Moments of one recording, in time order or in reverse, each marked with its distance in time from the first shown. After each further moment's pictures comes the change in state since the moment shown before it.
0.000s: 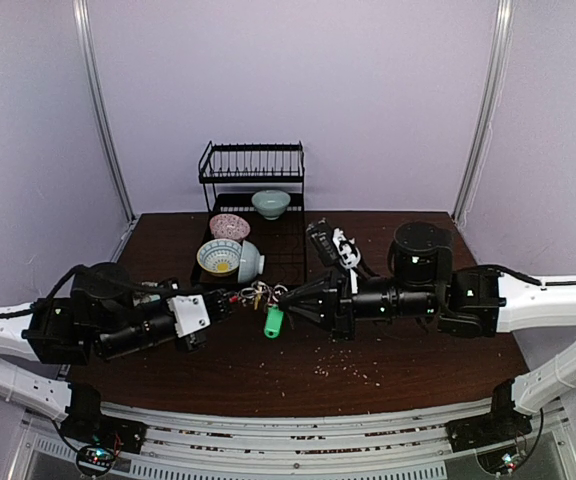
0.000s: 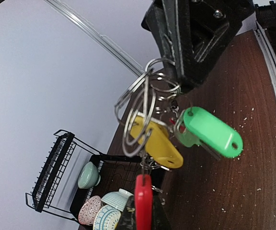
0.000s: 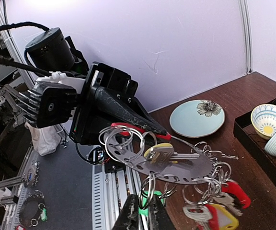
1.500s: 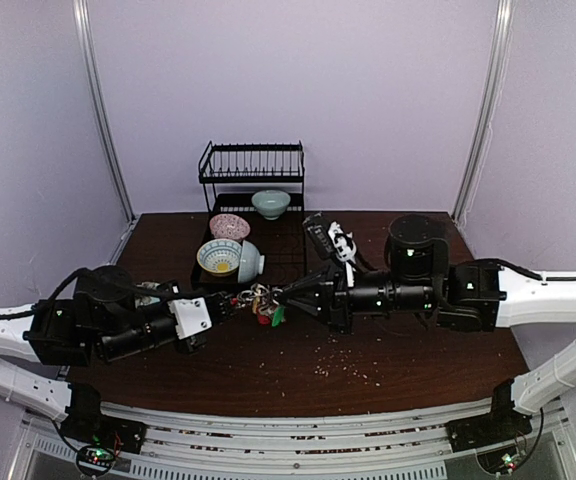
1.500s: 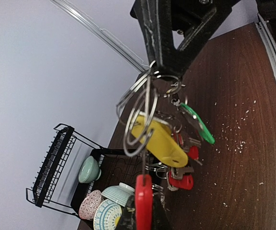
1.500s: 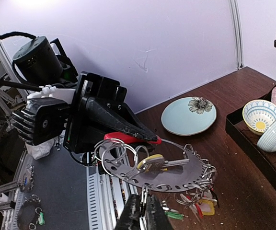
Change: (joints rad) left arm 0.000 -0.001 -0.012 -0.007 -0.022 -0.001; right arm 0.000 0.014 0.053 -0.068 0.048 0.011
